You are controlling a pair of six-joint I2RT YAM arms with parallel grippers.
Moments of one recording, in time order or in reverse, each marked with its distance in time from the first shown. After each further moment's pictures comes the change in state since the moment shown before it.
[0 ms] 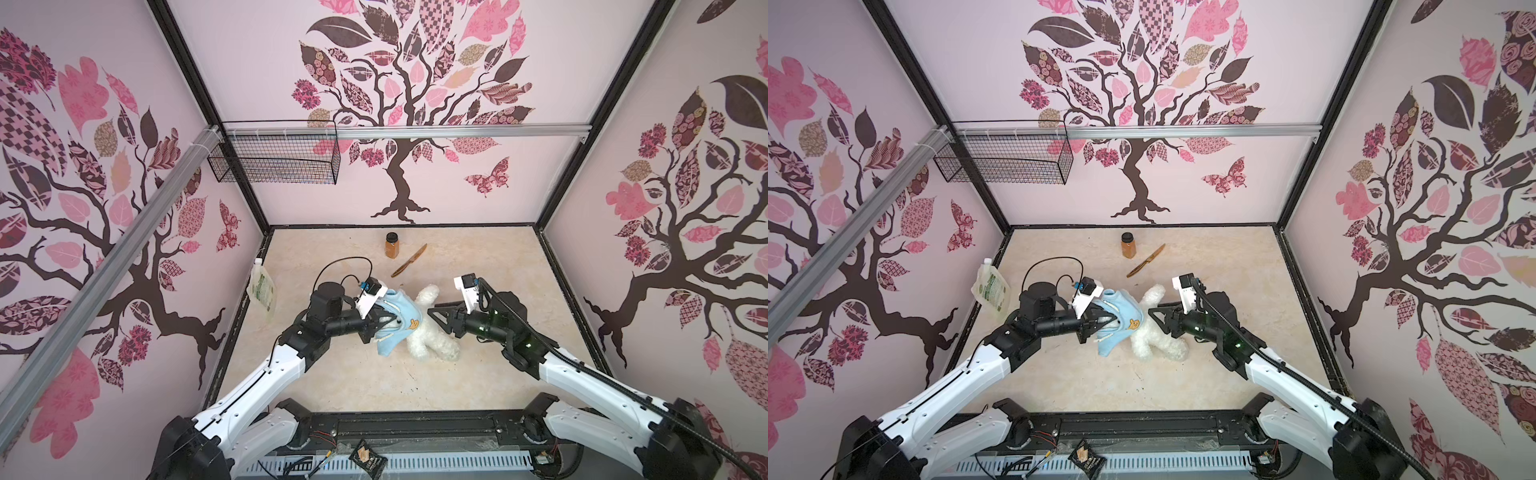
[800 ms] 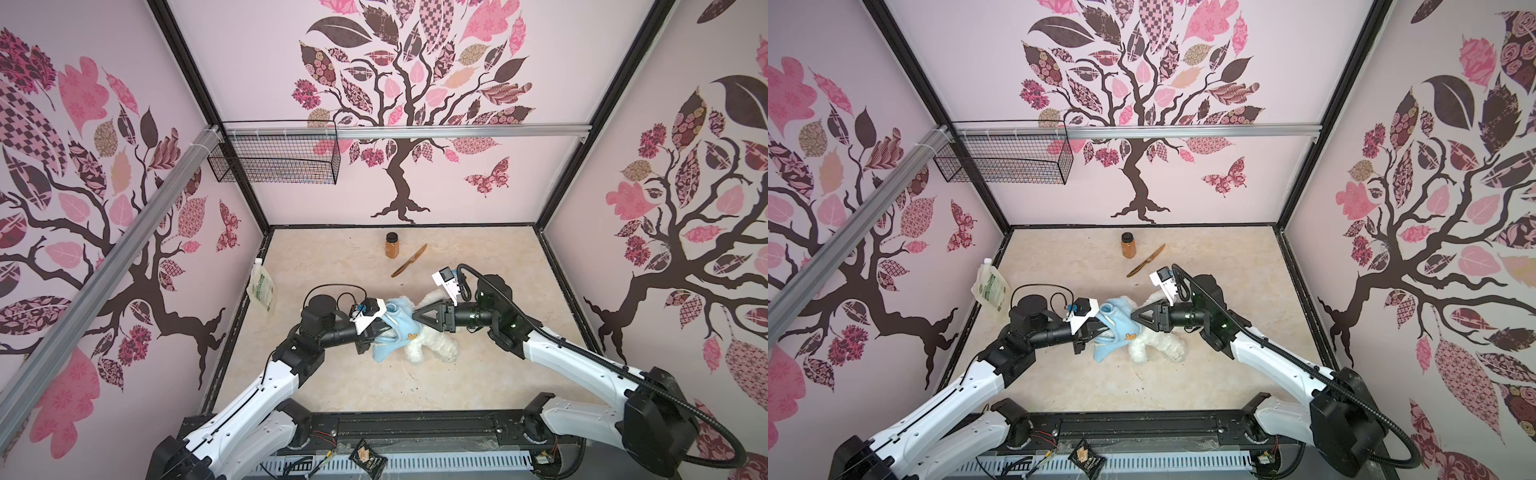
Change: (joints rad) left arm -0.006 -0.114 -0.124 0.124 0.062 0.223; right arm 0.007 0.230 0.131 0.065 -0.374 0.116
